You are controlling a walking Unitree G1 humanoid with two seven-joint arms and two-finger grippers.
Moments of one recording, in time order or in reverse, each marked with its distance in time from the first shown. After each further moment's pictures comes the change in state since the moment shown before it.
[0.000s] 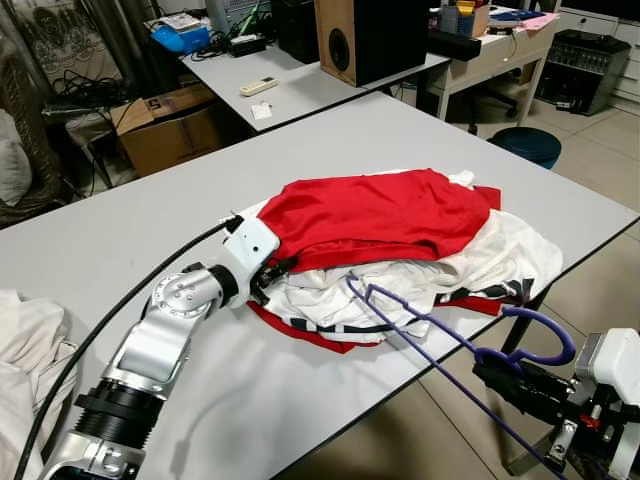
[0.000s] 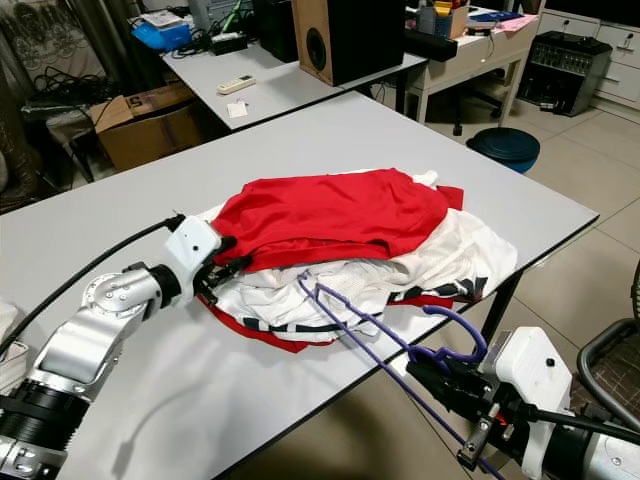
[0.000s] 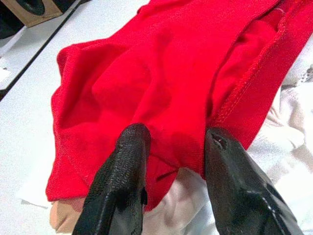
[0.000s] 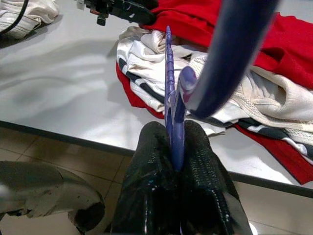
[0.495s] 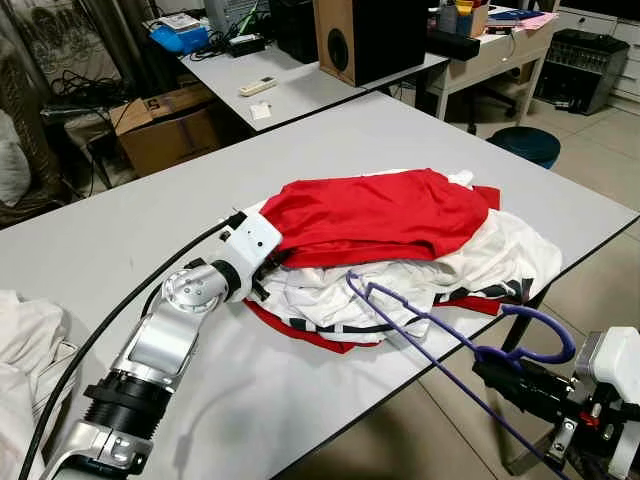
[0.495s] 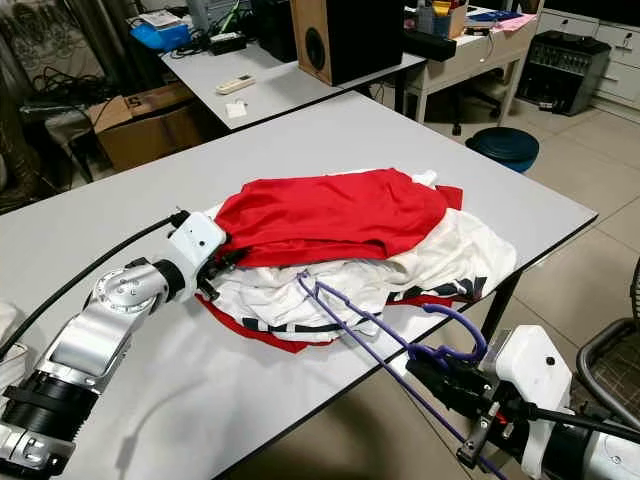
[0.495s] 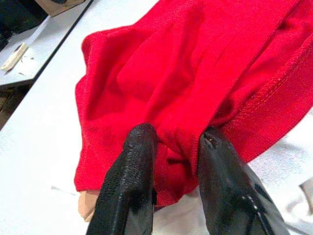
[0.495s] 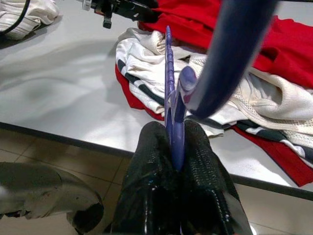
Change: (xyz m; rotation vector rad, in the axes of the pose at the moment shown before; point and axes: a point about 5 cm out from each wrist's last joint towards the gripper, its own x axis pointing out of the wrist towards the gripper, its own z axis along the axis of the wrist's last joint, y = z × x) left arm 0.006 0.008 -0.002 0.051 0.069 0.095; right arm 0.001 -0.001 0.001 -0.006 -0.005 -0.001
